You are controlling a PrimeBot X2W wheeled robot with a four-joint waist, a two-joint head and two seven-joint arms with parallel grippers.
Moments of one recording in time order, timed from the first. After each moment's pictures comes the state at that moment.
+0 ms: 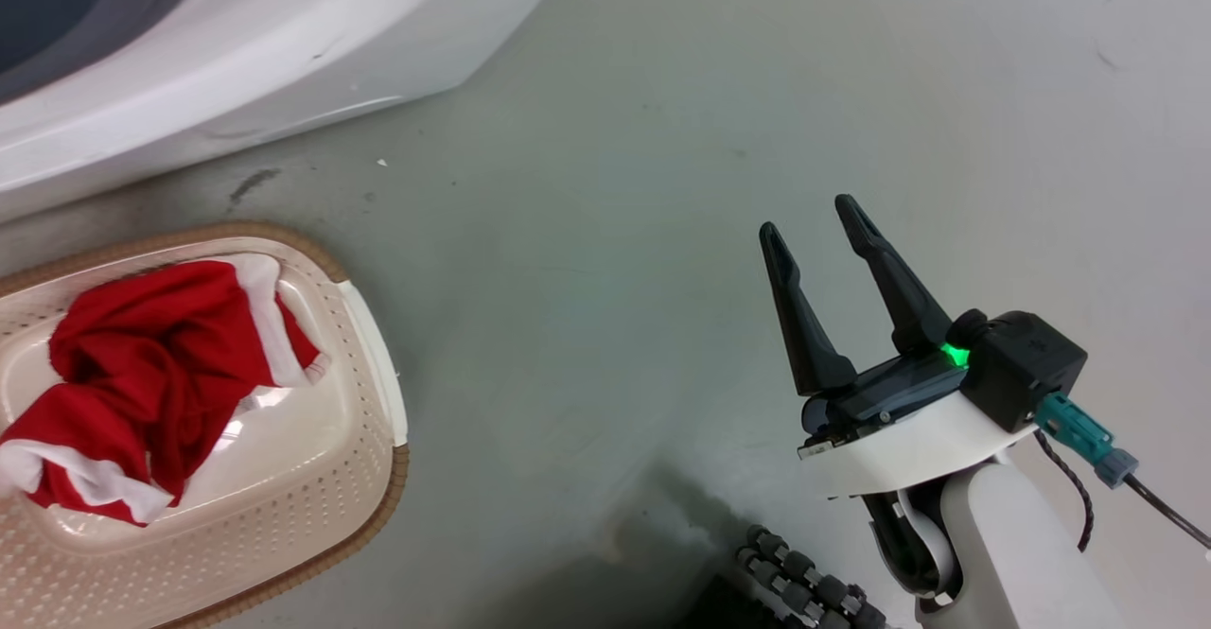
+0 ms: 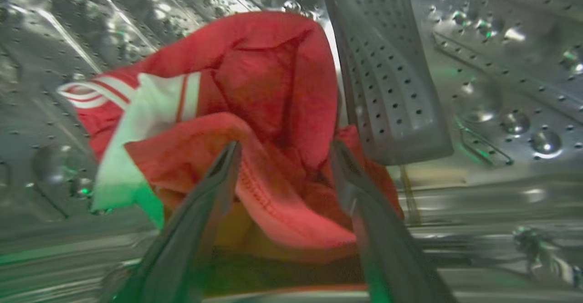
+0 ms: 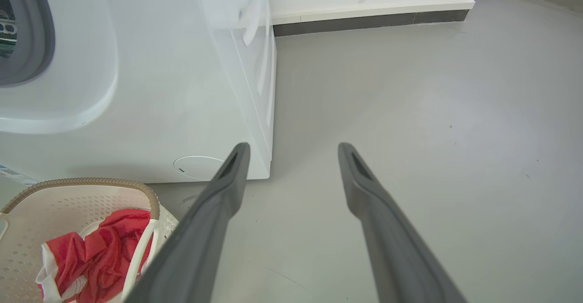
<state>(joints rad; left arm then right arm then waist) -1.41 0.59 -0.10 0.89 0.00 0.00 0.55 -0.30 -0.05 0.29 0.08 0.27 0.13 -0.26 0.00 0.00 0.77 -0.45</state>
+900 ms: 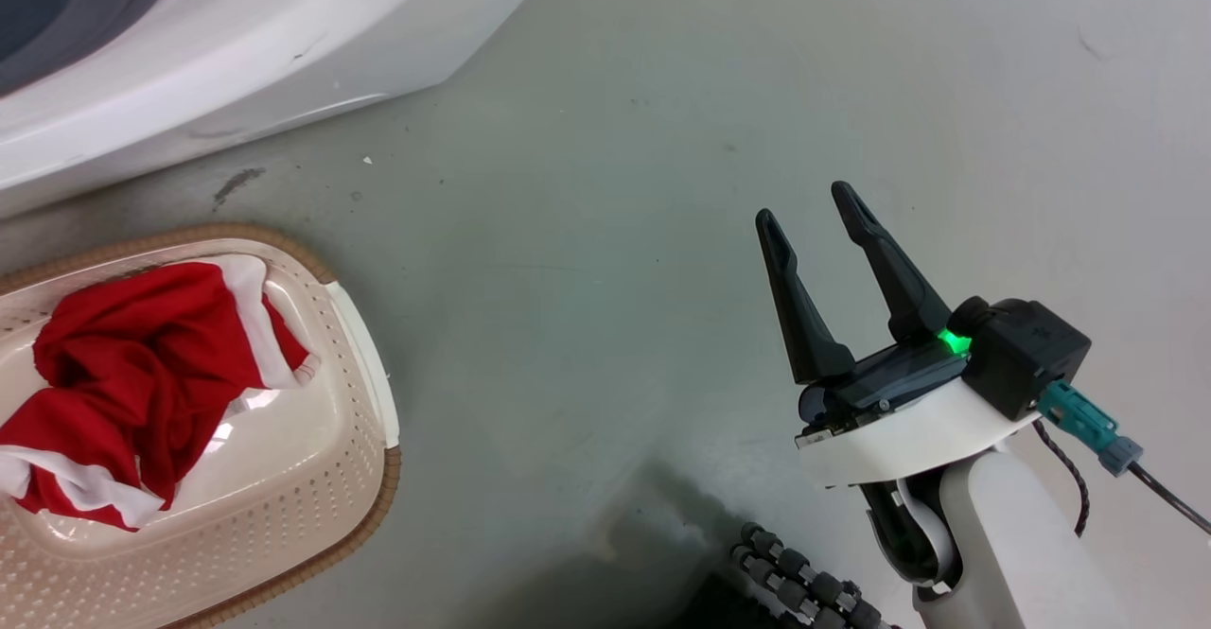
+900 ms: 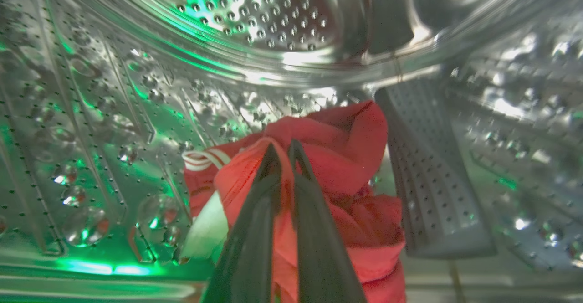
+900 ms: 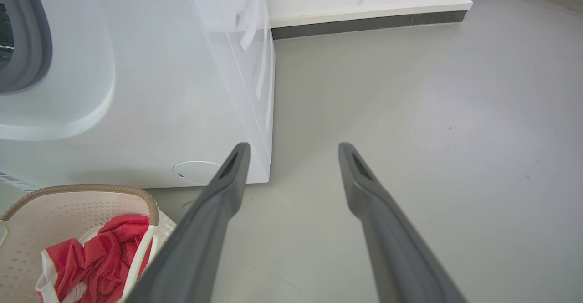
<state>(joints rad) -1.28 0.71 -0.05 0.58 -0.02 0.12 0.44 -0.32 -0.05 0.31 0.08 0.29 0.13 -0.26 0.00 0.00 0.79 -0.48</state>
